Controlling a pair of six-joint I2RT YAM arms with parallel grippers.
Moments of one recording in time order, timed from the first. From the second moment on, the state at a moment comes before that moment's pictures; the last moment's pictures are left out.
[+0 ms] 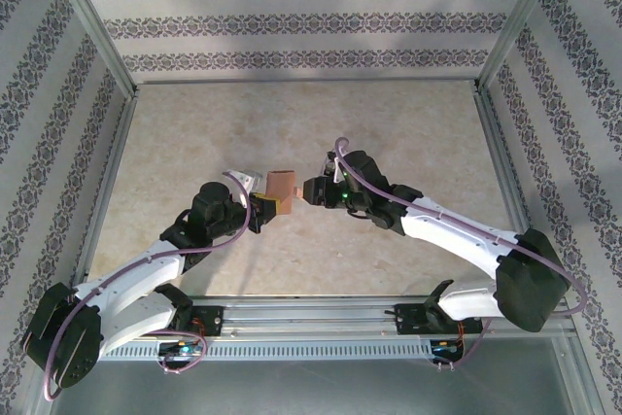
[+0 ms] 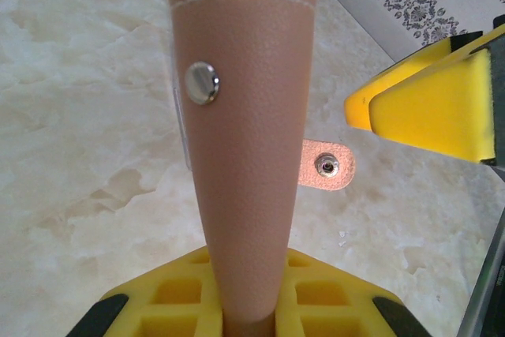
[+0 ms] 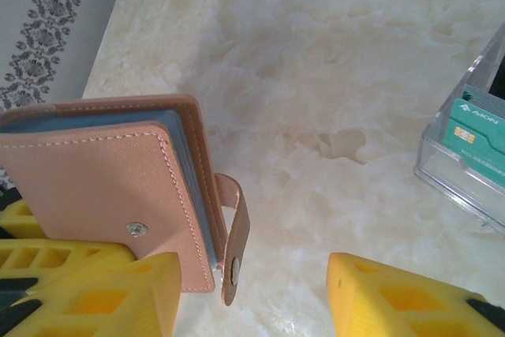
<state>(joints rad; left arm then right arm) -0.54 0.99 0.43 0.15 0.30 -0.37 0.75 1.32 0.85 -0.15 -0.19 0.71</state>
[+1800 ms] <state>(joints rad) -0.54 1.20 0.50 0.19 0.45 -0.55 0.72 1.35 0.76 0.00 -0.33 0.73</state>
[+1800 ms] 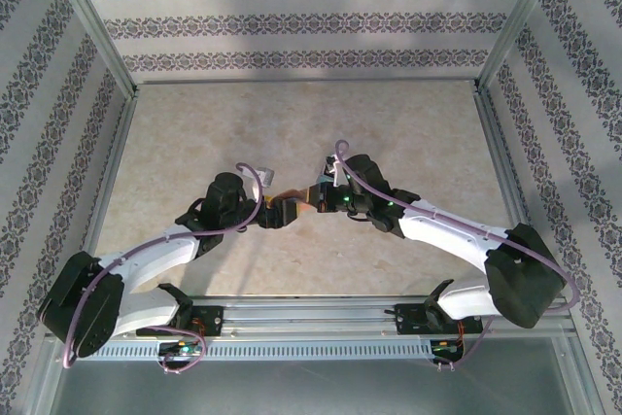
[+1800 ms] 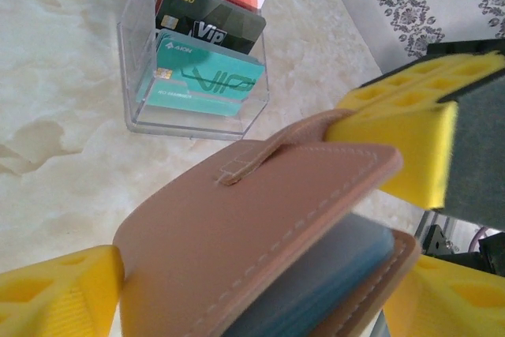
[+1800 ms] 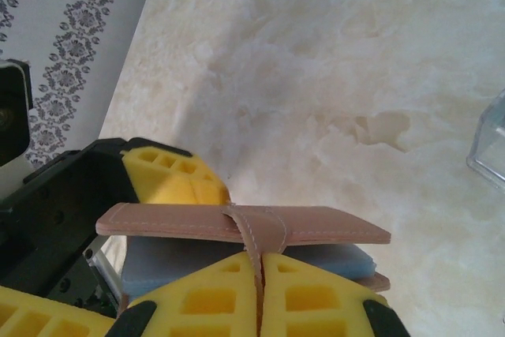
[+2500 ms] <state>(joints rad) -0.54 1.18 0.53 0.16 0.46 -0.46 0.74 1.34 0.86 -0.14 -0.33 0.73</state>
